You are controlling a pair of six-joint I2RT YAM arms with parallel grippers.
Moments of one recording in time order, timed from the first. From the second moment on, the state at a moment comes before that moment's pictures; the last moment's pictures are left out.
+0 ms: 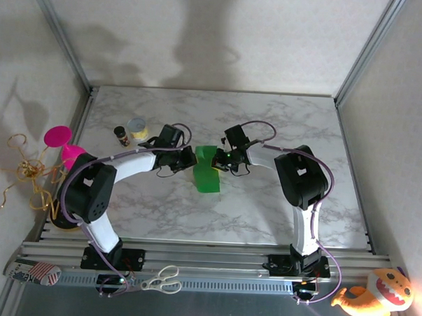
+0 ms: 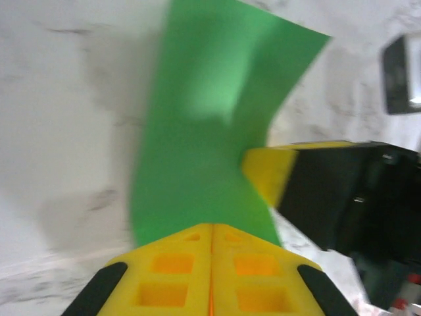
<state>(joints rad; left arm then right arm) -0.45 1.73 1.01 -0.19 0.36 -0.83 0.56 2.05 1.26 -0.28 -0.41 0.66</state>
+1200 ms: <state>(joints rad) -0.50 1.75 0.95 -0.08 0.39 -0.86 0.56 2.05 1.25 -0.28 -0.41 0.66</state>
